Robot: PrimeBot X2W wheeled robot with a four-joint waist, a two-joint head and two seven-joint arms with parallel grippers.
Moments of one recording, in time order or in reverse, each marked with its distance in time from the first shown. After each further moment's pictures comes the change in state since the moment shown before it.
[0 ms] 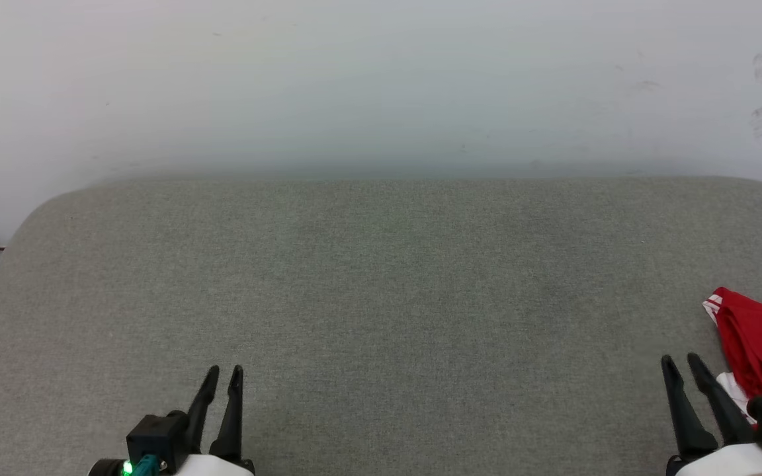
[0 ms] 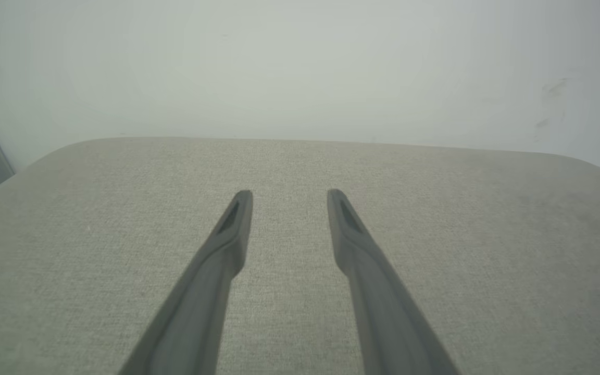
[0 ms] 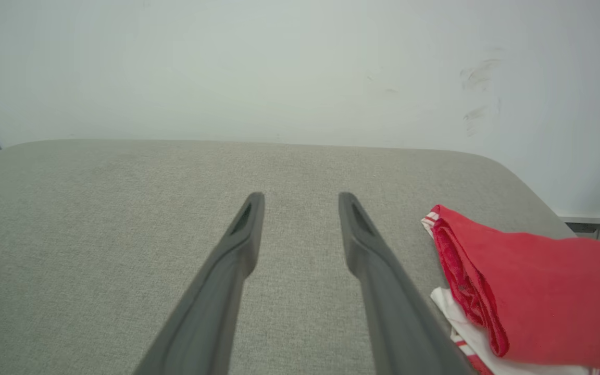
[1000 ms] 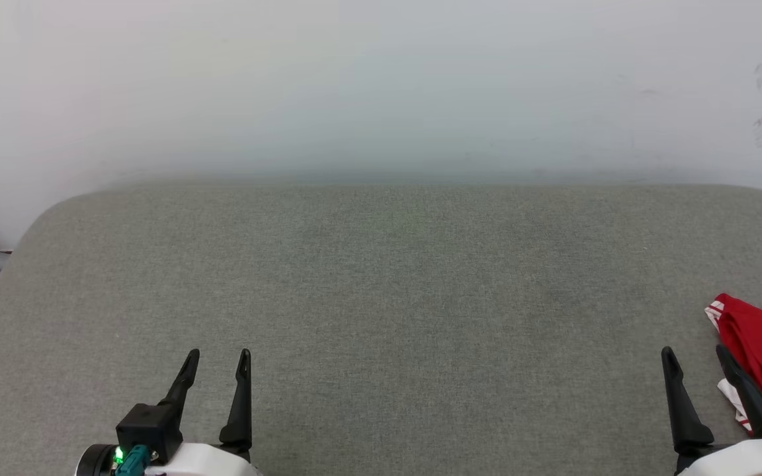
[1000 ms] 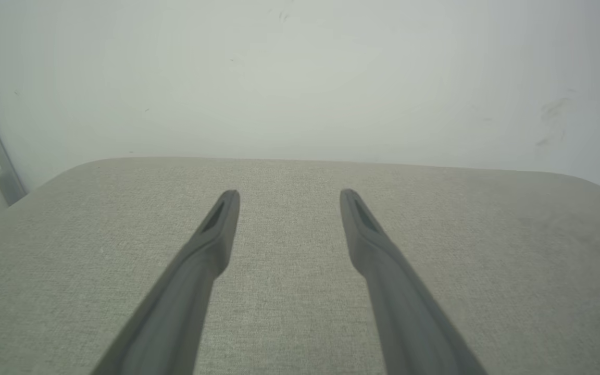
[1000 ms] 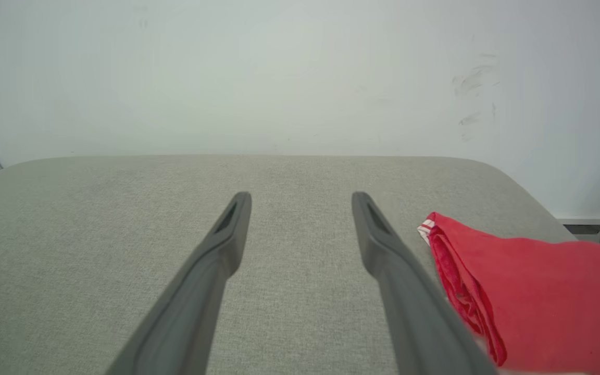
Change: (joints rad) left arm -0.011 0.044 -0.043 -0.033 -0.052 0.031 -0.001; right arm -0.017 -0.008 -0.024 0.044 0.036 0.000 -0.040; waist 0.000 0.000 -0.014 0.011
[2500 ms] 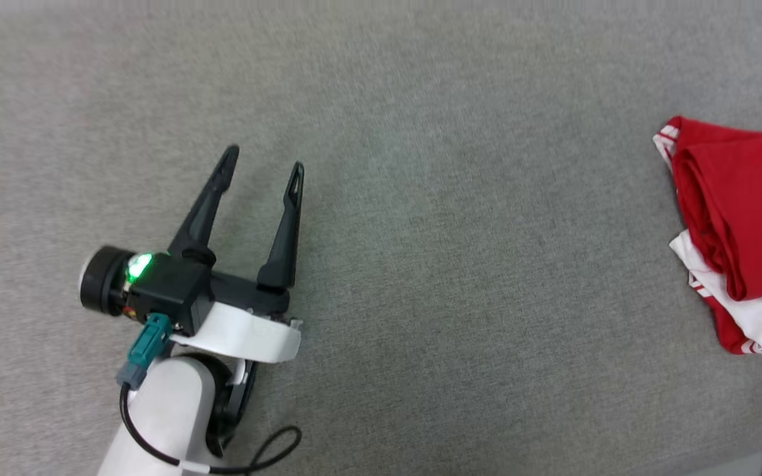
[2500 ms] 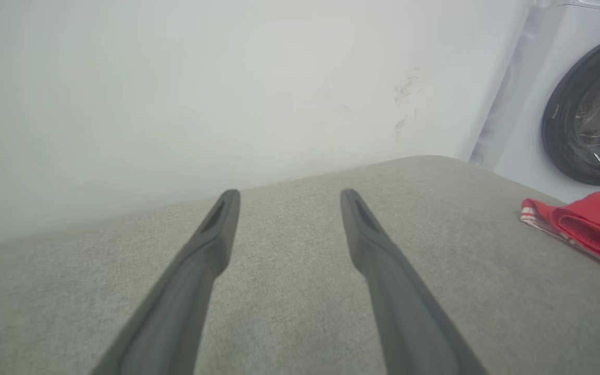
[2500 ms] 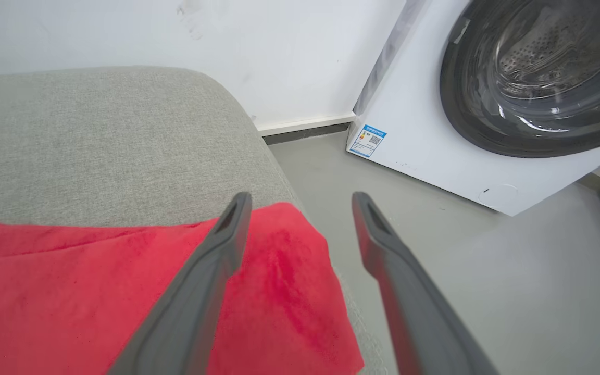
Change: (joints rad) left arm -0.361 0.043 -0.132 -0.208 0.088 -0.012 0.032; right arm -0.905 -0.389 -0.185 1.022 -0.064 0.000 -0.171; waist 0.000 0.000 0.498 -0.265
